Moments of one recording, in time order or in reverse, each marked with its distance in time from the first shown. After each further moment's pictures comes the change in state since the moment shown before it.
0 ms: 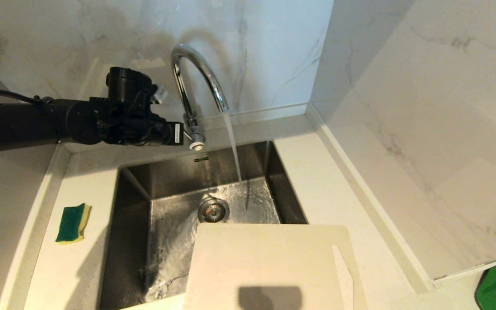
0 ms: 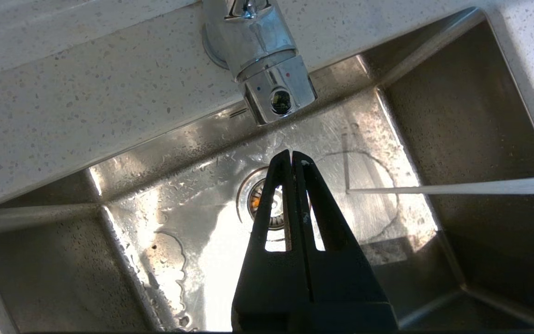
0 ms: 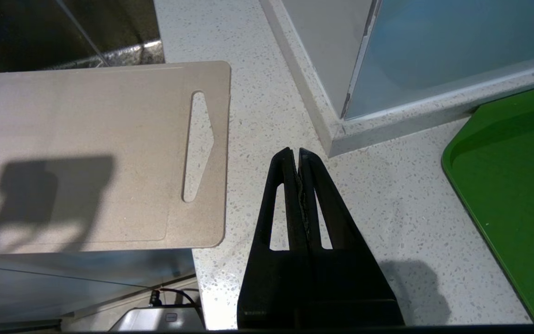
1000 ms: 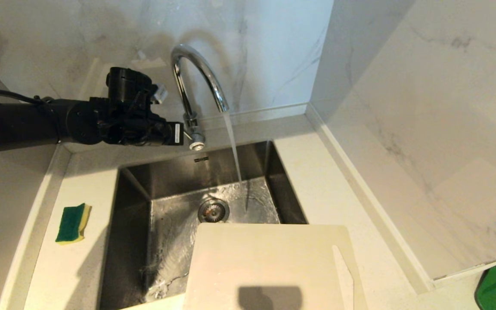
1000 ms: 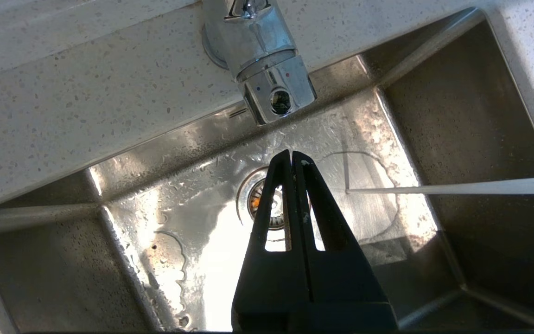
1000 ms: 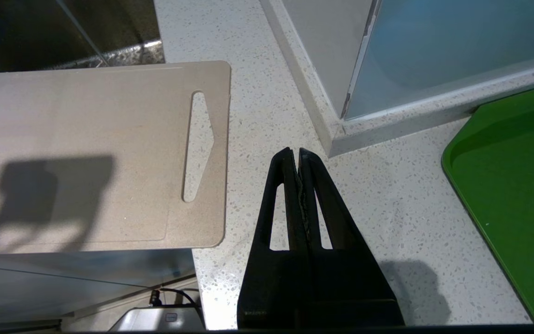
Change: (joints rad) left arm 0.000 0.000 0.000 0.000 0.000 0.000; right arm 0.000 0.000 0.000 0.000 0.000 0.000
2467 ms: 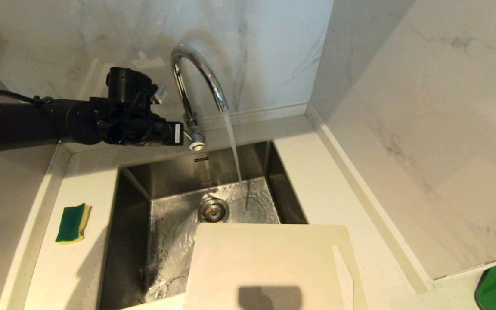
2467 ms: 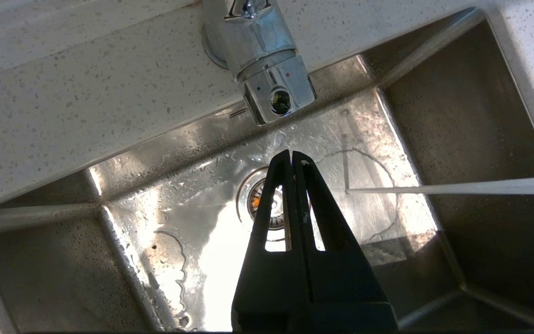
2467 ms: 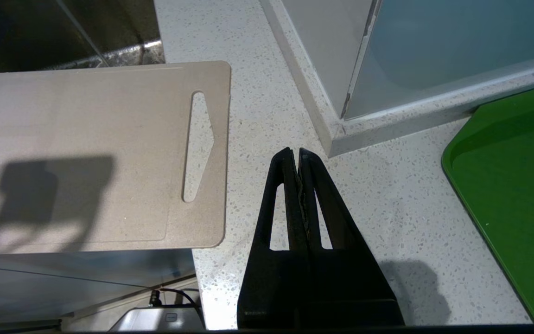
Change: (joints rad) left arm 0.000 0.000 0.000 0.000 0.000 0.000; right arm 0.000 0.000 0.000 0.000 0.000 0.000
